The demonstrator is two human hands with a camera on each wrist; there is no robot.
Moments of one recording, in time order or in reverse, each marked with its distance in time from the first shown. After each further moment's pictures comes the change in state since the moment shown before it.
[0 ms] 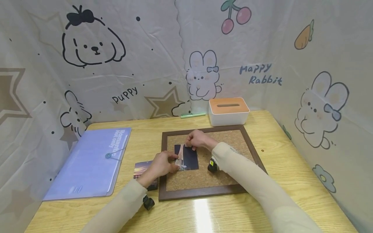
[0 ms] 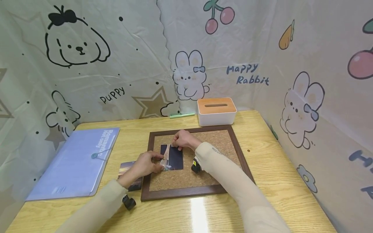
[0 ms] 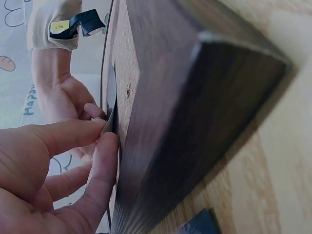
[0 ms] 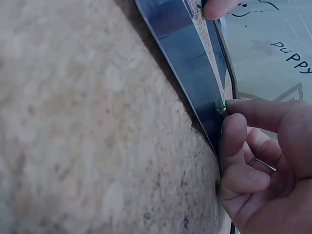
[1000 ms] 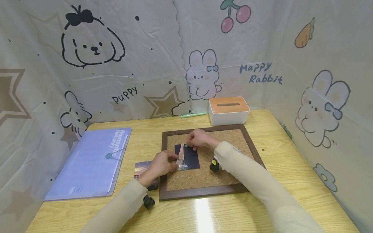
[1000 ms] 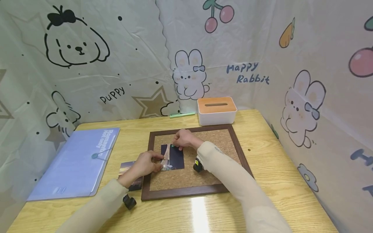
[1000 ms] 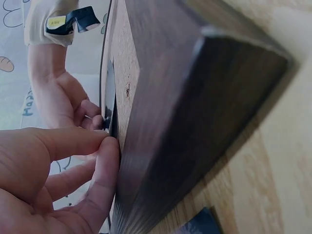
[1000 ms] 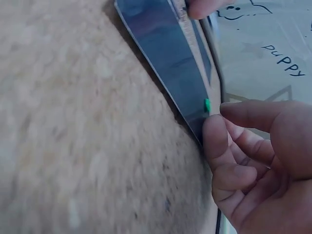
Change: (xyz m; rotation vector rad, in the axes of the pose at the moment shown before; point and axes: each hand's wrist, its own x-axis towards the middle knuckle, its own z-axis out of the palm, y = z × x) left_hand 0.000 0.001 -0.001 0.004 0.004 -0.006; right_hand -0.004 0.000 -0.005 -0.039 0.000 -0.023
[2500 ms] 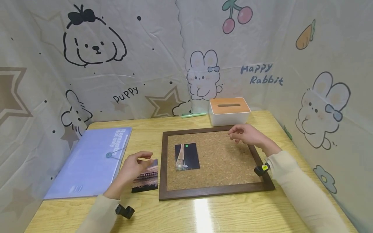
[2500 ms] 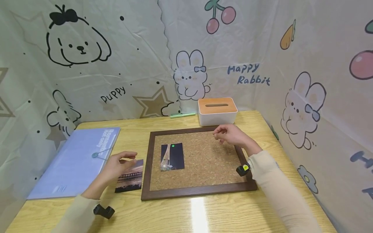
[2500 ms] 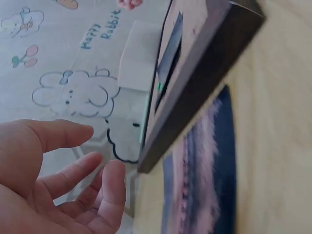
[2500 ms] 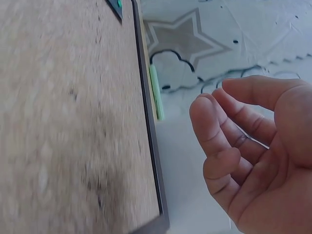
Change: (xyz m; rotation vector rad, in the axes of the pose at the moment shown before) left_hand -0.051 -0.054 -0.060 -0.265 0.078 -0.104; right_hand -0.127 0.078 -0.108 0.095 0.139 0.005
